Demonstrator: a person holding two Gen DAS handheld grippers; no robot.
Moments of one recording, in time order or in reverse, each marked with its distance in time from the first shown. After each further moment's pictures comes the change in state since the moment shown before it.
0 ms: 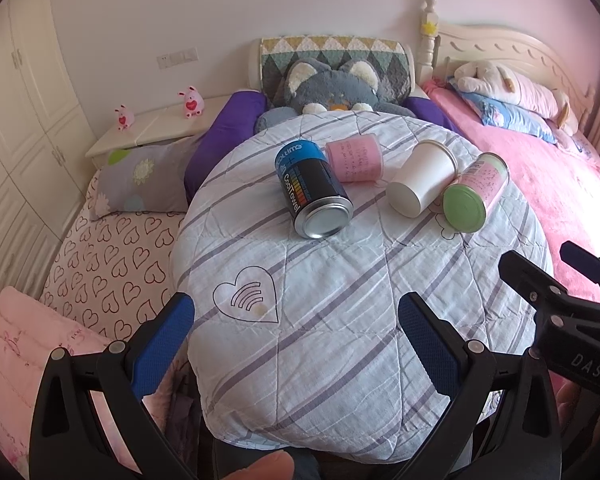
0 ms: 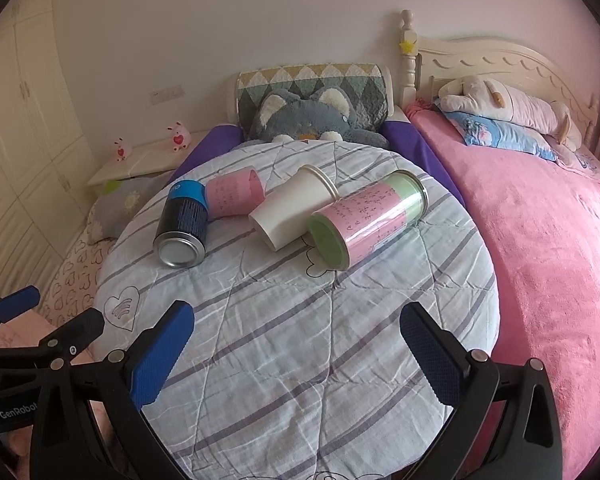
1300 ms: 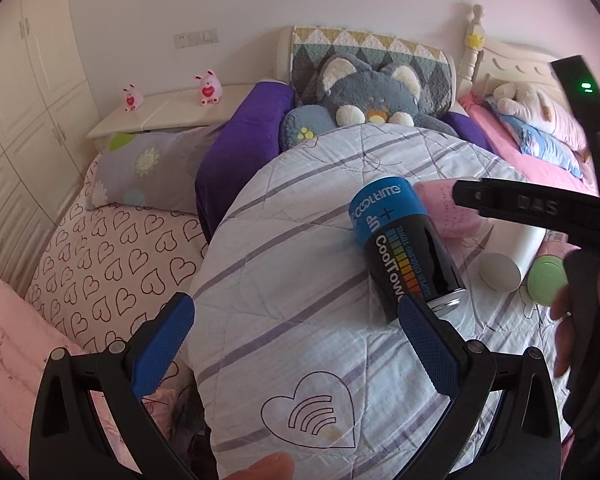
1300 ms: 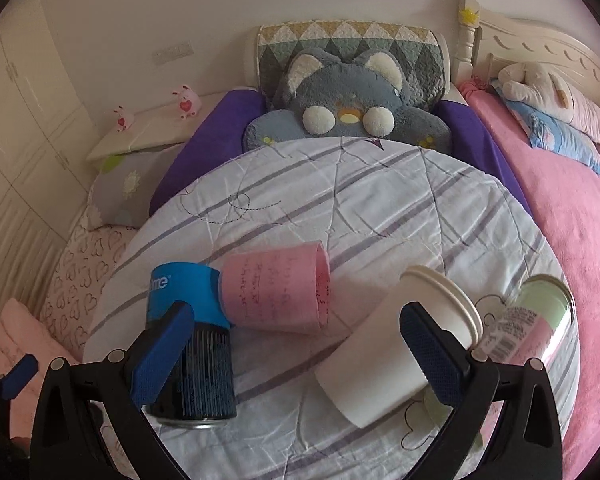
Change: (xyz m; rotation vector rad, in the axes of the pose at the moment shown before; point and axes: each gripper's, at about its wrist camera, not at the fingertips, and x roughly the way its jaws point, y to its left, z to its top) left arm 0.101 0.071 0.058 -0.100 0.023 -0.002; right arm 0.162 0.073 0.124 -0.051 0.188 0.028
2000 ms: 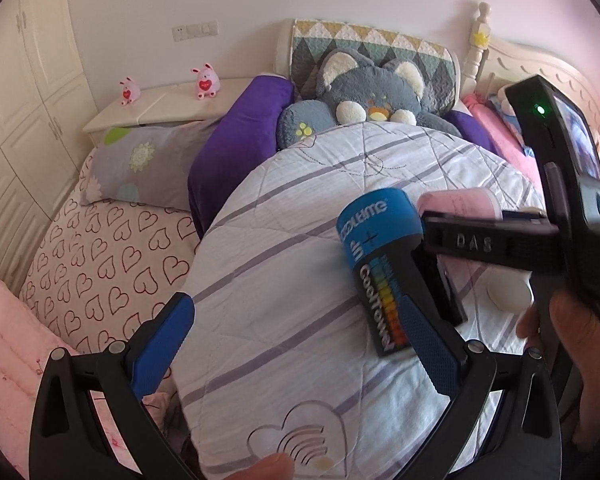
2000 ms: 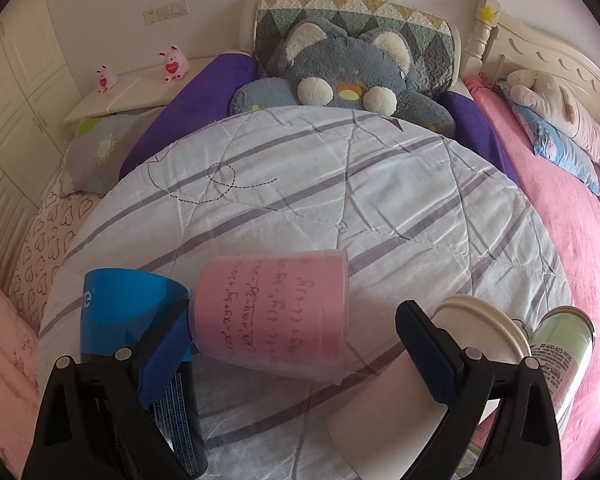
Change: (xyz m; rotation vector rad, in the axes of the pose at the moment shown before) left arm 0.029 -0.008 0.019 -0.019 0.023 -0.008; right arm 0.050 0.016 0.009 -0.063 0.083 -0.082
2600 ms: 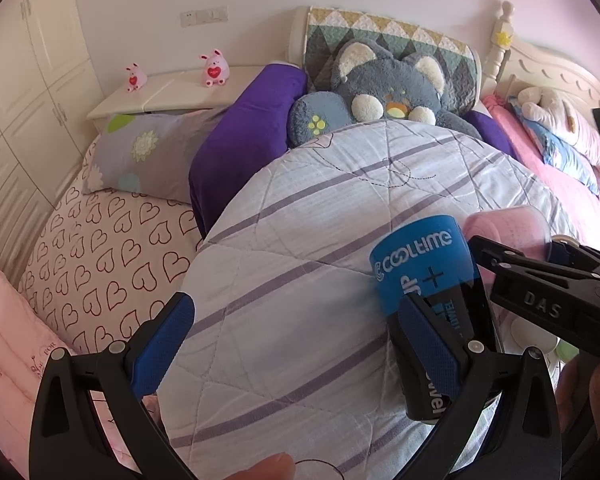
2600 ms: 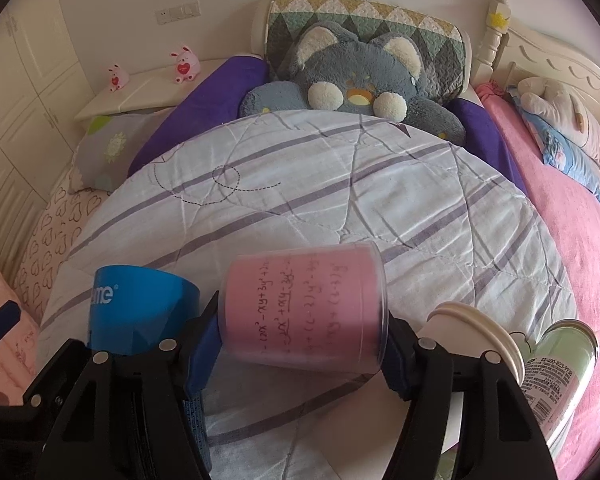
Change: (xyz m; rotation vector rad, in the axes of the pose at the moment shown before) left arm 0.037 0.003 0.019 -0.040 0.036 0.031; right arm -0.001 -0.005 0.001 -0.027 -0.023 0.045
